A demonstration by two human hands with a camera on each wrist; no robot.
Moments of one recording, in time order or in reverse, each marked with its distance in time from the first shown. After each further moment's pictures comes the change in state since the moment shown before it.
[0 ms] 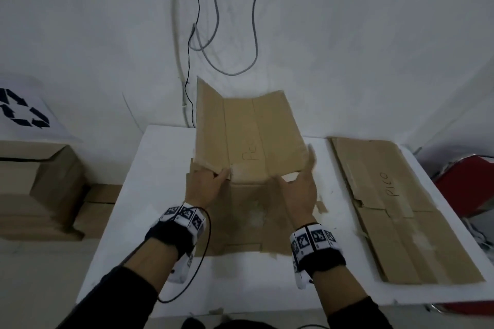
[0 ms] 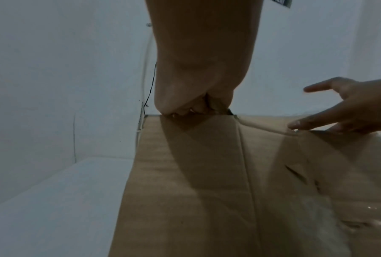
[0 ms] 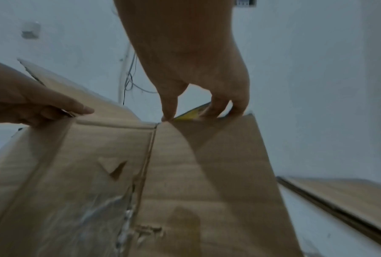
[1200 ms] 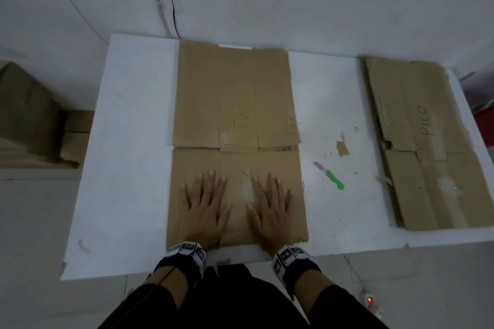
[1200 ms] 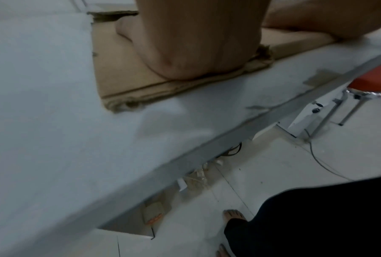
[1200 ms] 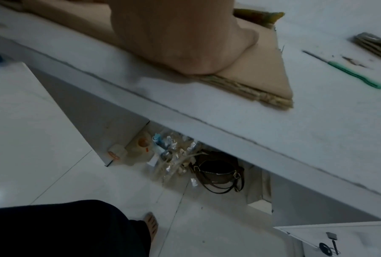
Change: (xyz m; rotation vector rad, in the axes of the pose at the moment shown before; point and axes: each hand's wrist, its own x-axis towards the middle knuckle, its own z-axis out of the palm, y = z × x) left_hand -0.115 -0.147 0.128 0.499 -0.202 0.235; right_hand -0.150 0.148 0.094 -0.593 -0.486 -0.245
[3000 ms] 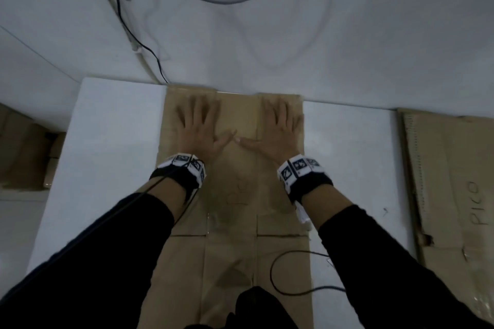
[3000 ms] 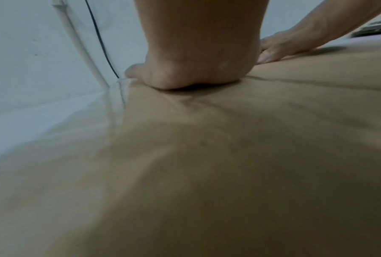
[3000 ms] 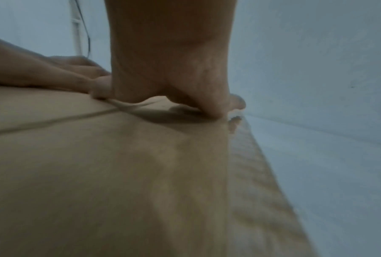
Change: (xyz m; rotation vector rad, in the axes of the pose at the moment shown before) left_hand 0.361 -0.064 -0.059 0.031 0.154 -0.119; right_hand 0.397 0.010 -0.064 -0.016 -0.192 0.002
